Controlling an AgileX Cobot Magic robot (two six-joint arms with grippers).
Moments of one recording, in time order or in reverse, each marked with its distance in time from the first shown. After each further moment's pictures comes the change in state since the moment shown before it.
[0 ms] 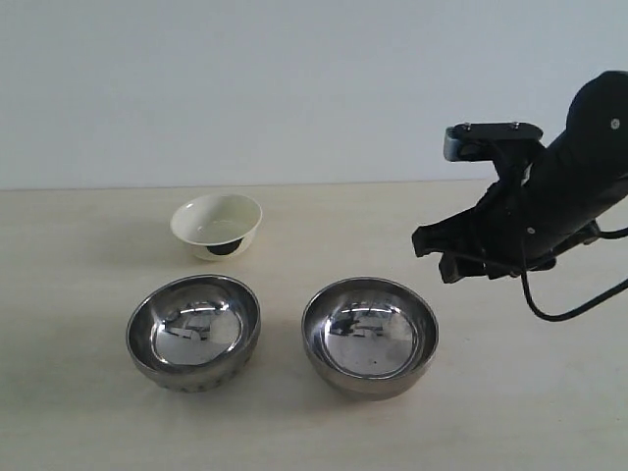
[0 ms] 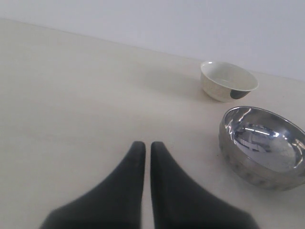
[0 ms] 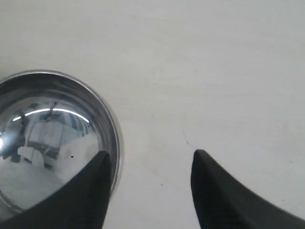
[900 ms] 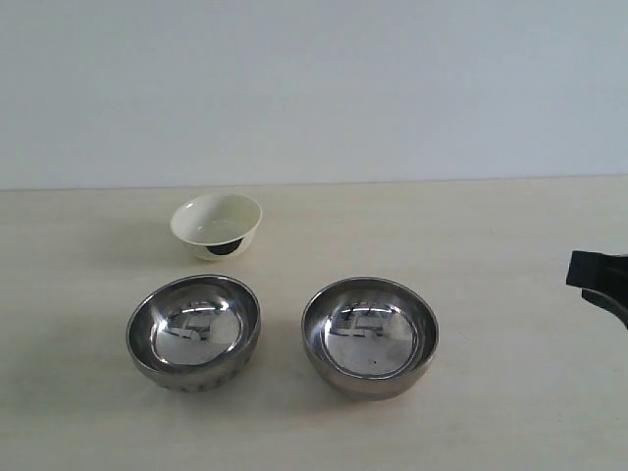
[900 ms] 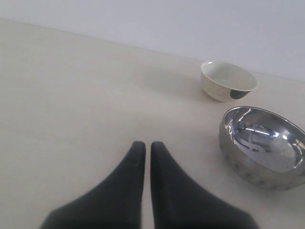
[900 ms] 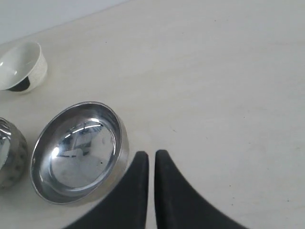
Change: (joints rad) left arm 0.000 0.000 0.000 0.000 0.000 0.000; right arm 0.000 -0.752 0.599 -0.295 -0.324 0.594
